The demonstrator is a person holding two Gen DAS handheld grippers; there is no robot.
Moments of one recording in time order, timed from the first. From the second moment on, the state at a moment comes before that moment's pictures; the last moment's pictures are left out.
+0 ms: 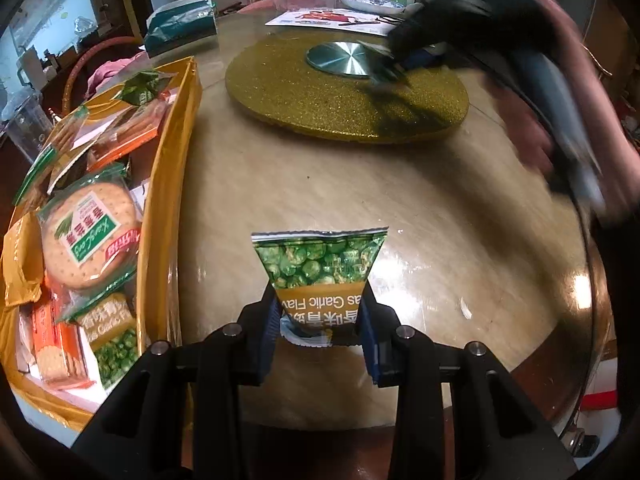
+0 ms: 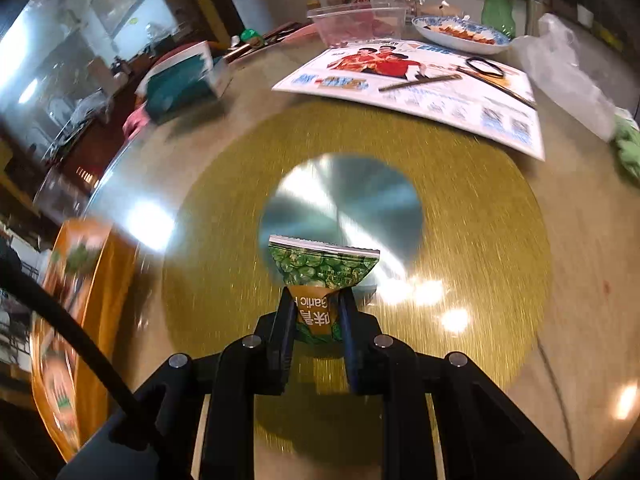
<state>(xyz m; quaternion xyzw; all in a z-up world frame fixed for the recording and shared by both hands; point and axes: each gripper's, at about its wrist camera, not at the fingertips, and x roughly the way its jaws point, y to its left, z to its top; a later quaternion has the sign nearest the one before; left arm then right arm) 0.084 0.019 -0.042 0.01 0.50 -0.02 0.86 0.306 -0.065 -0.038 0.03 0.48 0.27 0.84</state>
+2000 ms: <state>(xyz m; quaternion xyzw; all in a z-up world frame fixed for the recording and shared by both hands) 0.008 0.226 -0.013 -0.17 0.43 0.08 0.88 0.069 0.099 -0.014 -0.06 0.38 0.51 0.77</state>
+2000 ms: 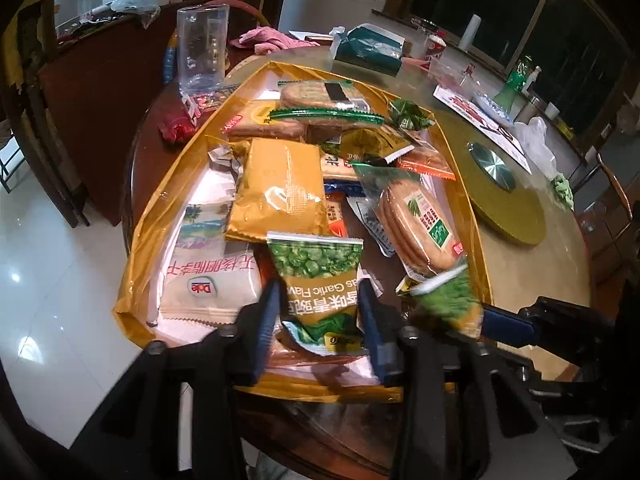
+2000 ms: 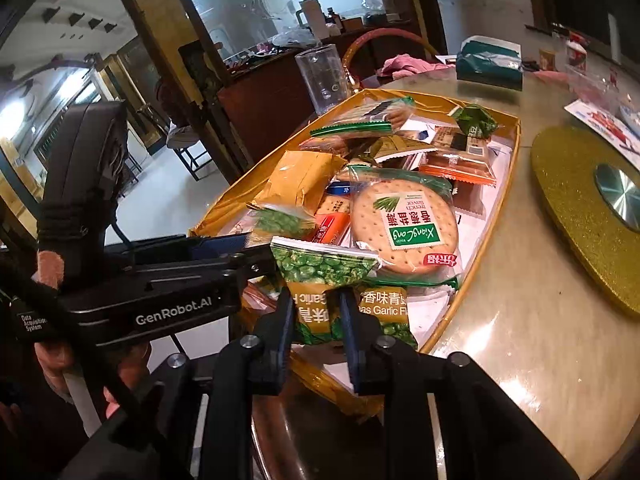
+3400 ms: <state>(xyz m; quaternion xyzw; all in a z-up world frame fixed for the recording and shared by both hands) -0.088 0.123 0.061 -0.04 0.33 0.25 0.91 0.005 0.004 0.014 0.02 0.34 0.43 0.84</state>
